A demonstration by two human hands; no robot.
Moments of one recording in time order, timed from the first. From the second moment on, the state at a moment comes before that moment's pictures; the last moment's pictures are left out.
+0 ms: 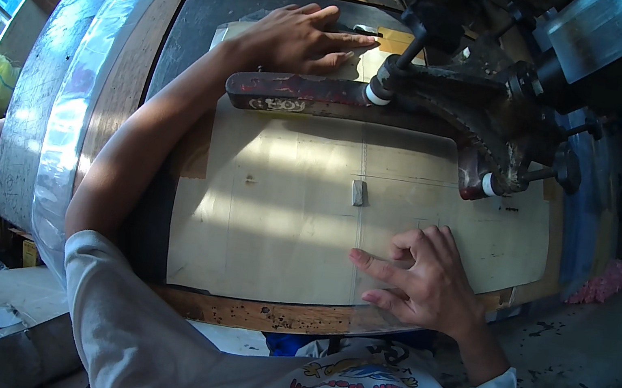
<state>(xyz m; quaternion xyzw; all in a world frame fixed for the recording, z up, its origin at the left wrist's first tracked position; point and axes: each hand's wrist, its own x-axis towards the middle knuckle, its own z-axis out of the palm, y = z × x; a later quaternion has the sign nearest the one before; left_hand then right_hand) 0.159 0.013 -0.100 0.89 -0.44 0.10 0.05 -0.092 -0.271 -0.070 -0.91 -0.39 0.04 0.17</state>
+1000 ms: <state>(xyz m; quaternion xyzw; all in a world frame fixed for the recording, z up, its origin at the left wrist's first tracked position) 0.151 0.014 -0.098 0.87 -0.44 0.15 0.12 -0.082 -0.267 -0.072 -0.91 -0.36 0.06 0.17</state>
